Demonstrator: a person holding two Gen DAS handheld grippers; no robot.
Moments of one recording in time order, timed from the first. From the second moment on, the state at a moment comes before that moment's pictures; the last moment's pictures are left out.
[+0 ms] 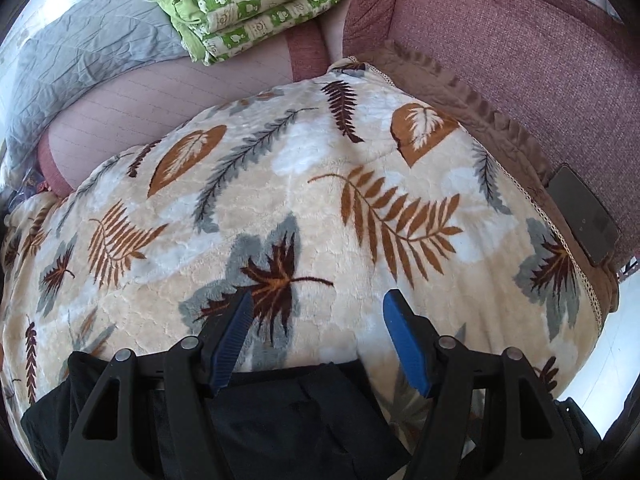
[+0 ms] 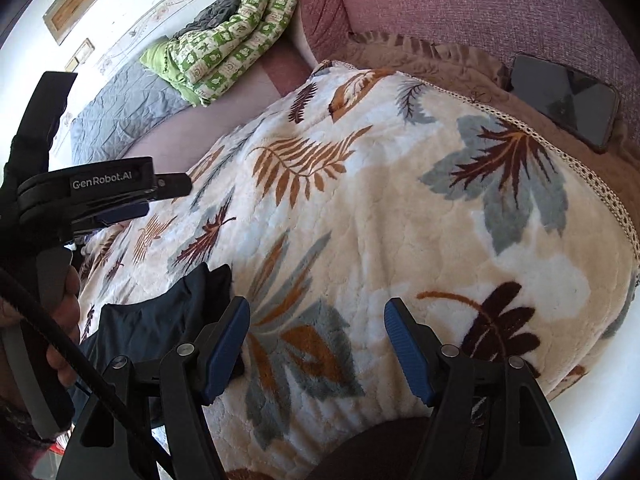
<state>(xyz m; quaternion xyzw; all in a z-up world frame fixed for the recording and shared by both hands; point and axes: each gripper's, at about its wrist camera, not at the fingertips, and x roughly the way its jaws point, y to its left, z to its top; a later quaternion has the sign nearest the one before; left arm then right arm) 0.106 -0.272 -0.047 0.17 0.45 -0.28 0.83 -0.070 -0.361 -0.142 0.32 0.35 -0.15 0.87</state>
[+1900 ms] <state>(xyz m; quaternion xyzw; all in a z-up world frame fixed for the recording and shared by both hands) 0.101 0.151 -0.002 -0.09 0.42 0.10 0.90 -0.090 -0.370 -0.156 0.37 0.36 -0.08 0.85</state>
